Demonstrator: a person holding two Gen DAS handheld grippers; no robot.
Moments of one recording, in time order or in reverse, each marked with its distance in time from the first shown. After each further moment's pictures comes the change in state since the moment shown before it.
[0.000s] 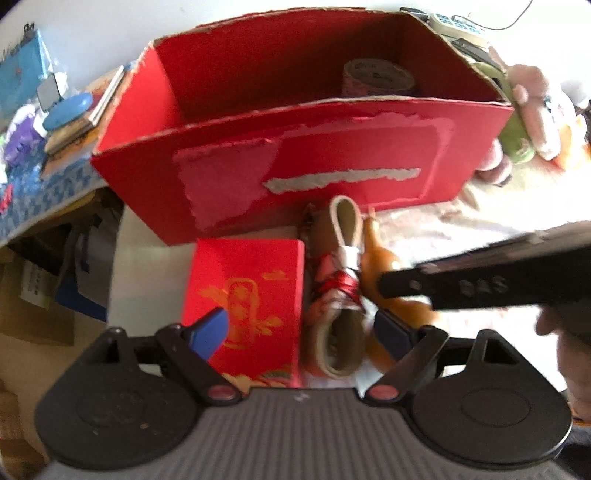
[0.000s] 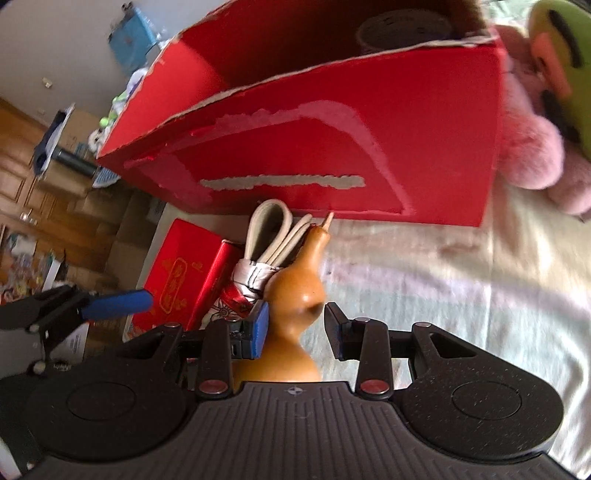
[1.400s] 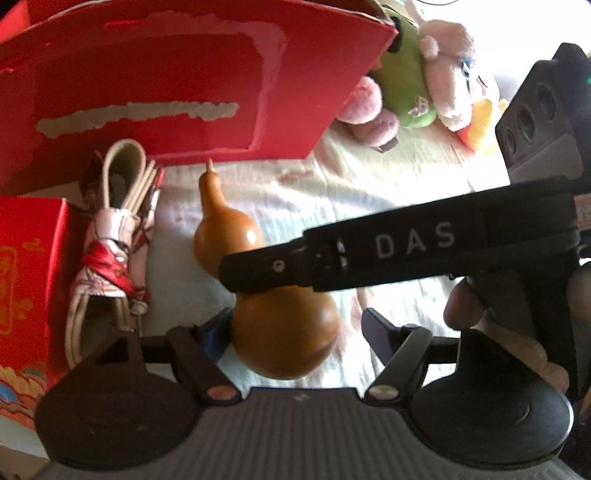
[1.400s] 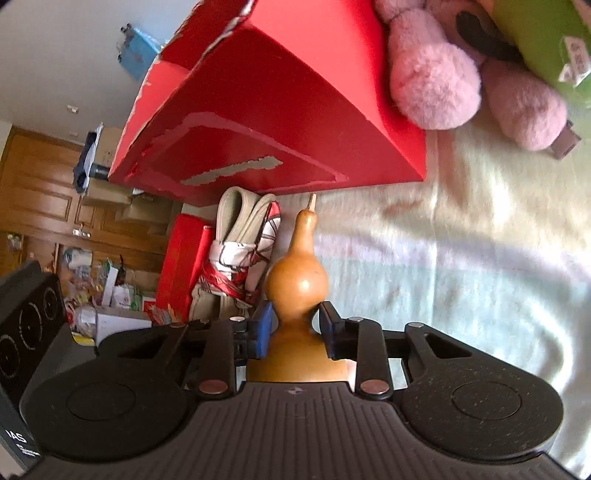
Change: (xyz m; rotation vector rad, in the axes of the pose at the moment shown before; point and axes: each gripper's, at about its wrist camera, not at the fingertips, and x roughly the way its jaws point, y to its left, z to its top) left arm 0.055 -0.077 0.005 -0.047 0.129 -0.361; right arm -0.034 -0.071 -0.016 0.141 0.054 0.212
